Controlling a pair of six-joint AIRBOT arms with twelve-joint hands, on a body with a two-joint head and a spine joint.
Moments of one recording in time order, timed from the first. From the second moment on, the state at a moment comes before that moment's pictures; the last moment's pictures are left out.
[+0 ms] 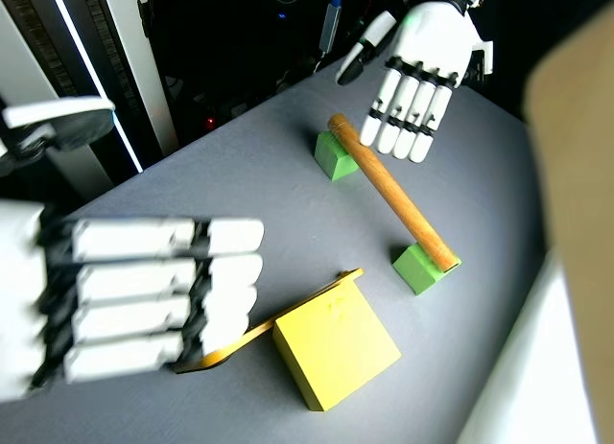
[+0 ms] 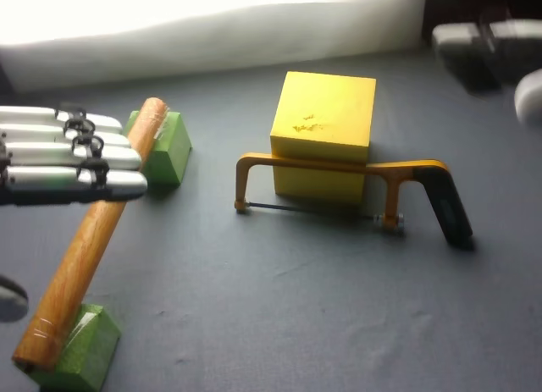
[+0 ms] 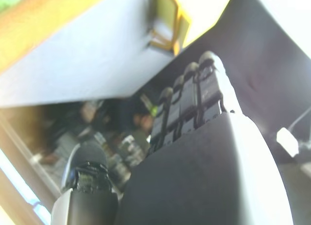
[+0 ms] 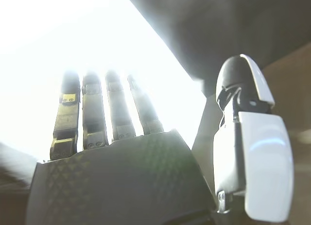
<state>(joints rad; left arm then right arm) 0.61 -0.64 1.24 1.15 -1.09 0.01 -0.49 -0.67 1.05 -0.78 0.61 0.67</state>
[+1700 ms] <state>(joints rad) 0.63 -0.57 1.18 1.64 -1.00 -0.04 -1.05 -0.85 1.48 -0.52 1.03 0.67</state>
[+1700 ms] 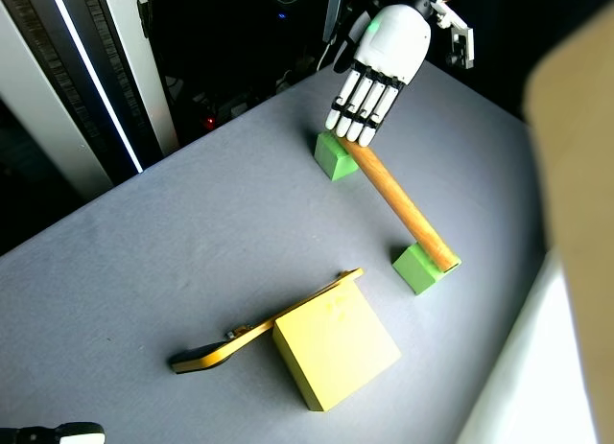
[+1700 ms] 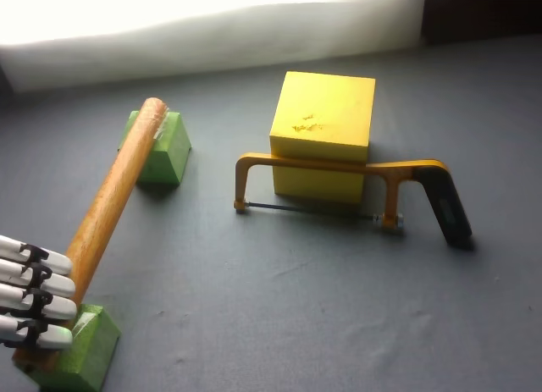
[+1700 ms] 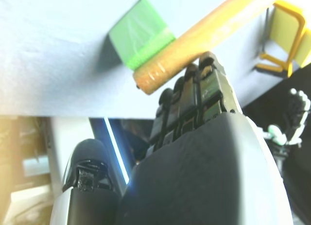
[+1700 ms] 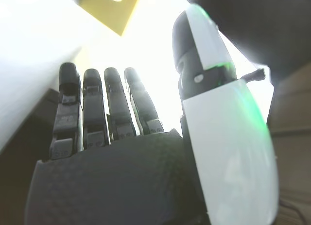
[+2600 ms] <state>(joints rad) 0.65 -0.58 1.19 1.63 -1.04 -0.04 -0.89 -1.04 1.53 -0.51 0.84 0.58</state>
